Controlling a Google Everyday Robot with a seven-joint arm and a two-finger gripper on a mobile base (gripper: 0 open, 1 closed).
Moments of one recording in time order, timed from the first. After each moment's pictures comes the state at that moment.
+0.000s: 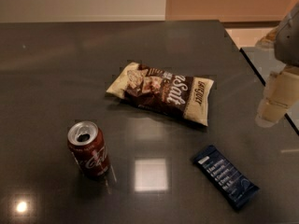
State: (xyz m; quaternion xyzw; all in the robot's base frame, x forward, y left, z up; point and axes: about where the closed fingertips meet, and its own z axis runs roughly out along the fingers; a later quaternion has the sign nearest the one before) arm 0.438 -0.217 0.976 -0.60 0.78 -0.03 0.16
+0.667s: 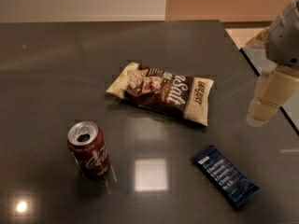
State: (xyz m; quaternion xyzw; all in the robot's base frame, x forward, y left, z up) arm 0.441 -0.197 0.974 -0.62 0.77 0.00 0.18
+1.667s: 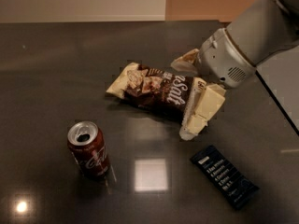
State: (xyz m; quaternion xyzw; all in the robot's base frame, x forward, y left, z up) arm 0.436 -0.063 0.939 -0.68 0.66 0.19 0.25
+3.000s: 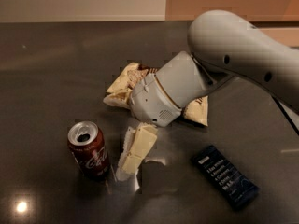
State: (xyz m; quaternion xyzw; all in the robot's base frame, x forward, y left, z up) arm 0.382 0.074 0.889 -0.72 0.54 0.34 0.27
